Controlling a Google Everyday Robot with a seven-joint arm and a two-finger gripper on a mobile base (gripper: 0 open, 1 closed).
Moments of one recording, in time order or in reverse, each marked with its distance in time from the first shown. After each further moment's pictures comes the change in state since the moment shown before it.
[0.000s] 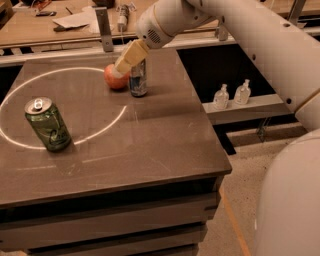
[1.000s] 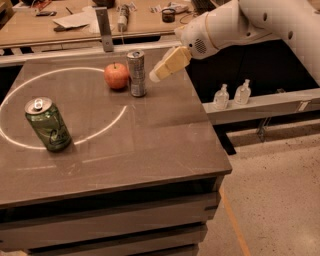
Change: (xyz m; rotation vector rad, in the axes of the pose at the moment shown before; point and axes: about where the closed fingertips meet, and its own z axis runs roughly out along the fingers) arm 0.067 -0.004 -0.081 0.086 -0.070 0.105
